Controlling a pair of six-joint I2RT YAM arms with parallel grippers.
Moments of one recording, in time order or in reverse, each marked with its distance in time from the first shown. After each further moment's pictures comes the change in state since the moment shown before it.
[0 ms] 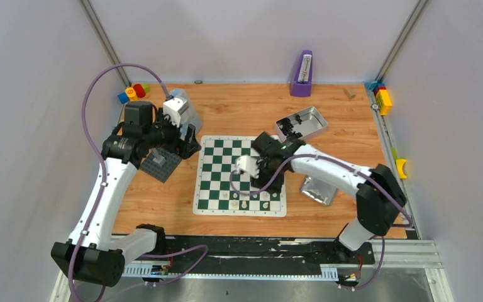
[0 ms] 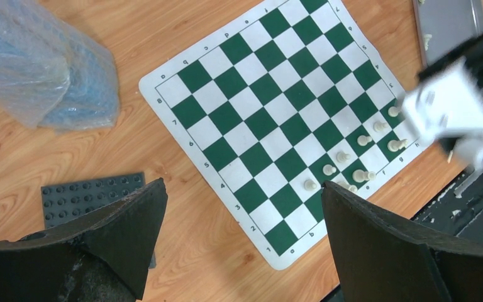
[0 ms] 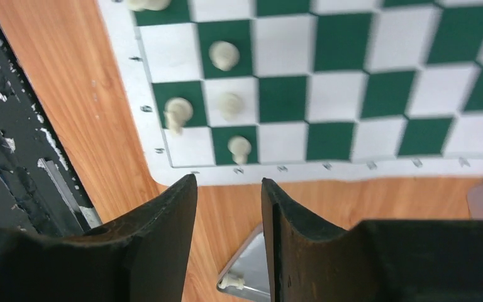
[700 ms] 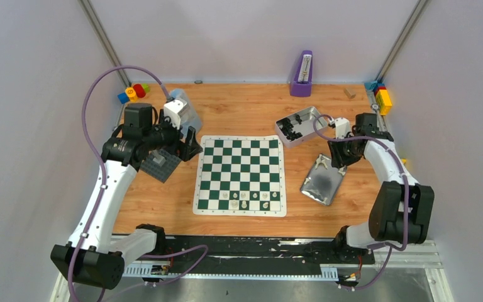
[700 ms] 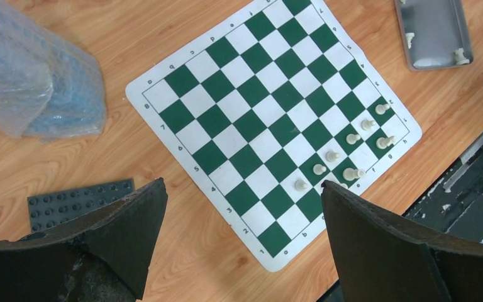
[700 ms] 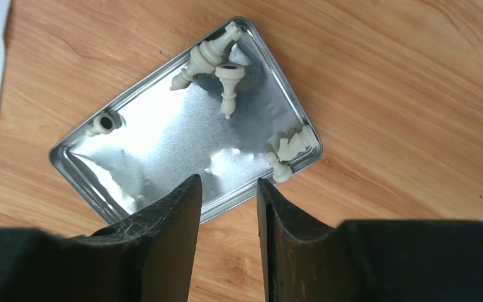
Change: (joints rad) left arm 0.000 -0.018 -0.024 0.014 0.038 0.006; right arm -1.023 -0.235 -0.195 0.171 -0.143 0.127
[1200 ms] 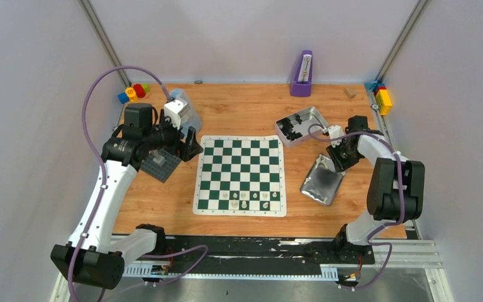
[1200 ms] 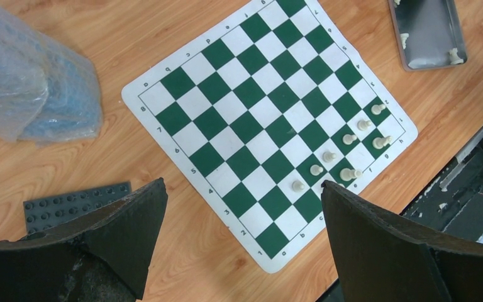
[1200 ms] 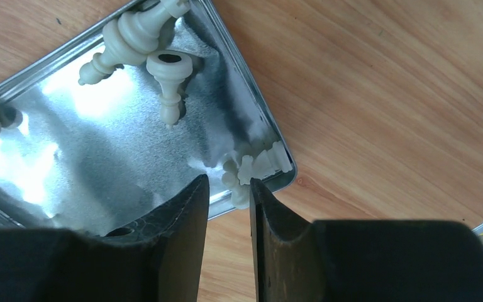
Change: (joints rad) left arm 0.000 -0.002 -0.003 0.003 0.023 0.001; right arm 0.003 0.204 -0.005 0.071 0.134 -0.135
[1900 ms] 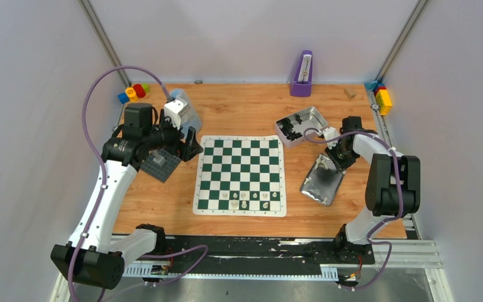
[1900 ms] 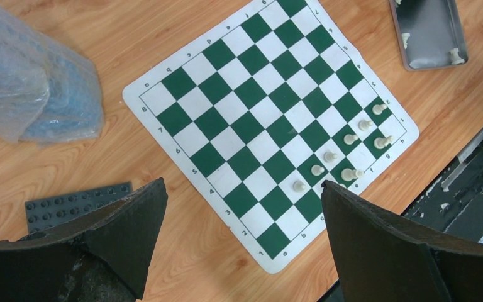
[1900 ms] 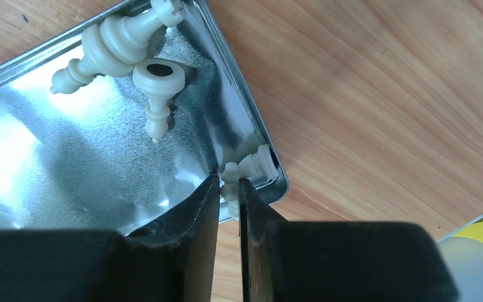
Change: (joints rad) left arm 0.000 0.000 -0.001 0.005 -0.001 0.002; right arm 0.039 0.051 0.000 0.029 0.086 -0.059
